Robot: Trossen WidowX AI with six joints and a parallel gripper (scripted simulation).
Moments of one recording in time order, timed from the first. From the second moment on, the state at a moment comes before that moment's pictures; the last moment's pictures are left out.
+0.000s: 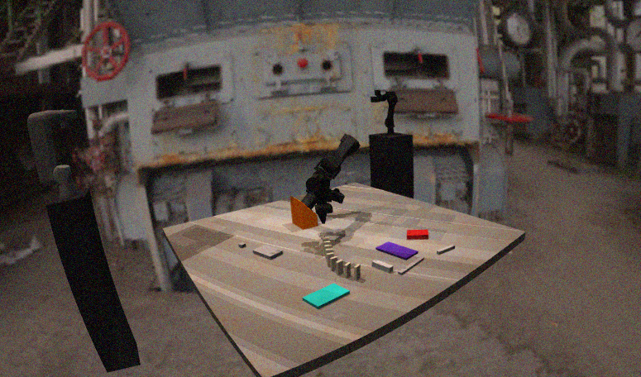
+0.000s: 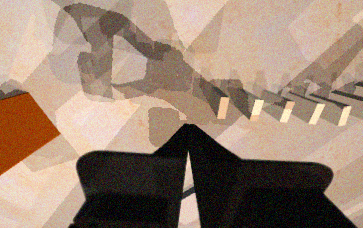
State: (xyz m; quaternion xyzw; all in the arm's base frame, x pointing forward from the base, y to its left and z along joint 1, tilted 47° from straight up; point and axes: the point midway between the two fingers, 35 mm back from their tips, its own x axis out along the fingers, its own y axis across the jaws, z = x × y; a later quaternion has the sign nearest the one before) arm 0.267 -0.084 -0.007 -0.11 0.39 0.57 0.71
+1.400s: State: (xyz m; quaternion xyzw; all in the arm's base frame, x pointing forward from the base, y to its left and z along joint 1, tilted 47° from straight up) arm 0.292 -0.031 -0.065 -0.12 0.39 0.57 0.71
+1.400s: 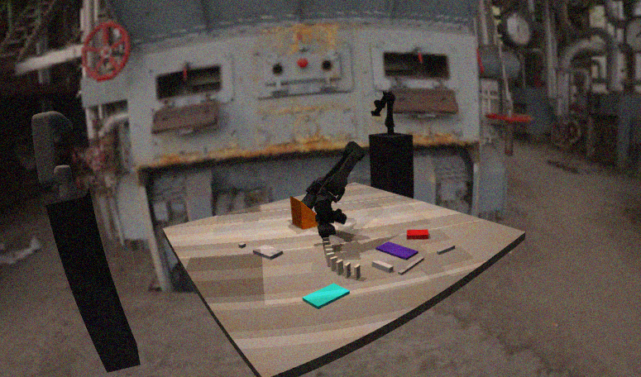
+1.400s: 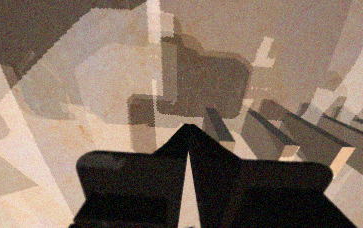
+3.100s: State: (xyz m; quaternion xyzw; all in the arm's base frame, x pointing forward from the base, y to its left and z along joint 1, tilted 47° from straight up) arm 0.326 -0.087 -0.034 -0.11 0.39 0.57 0.72
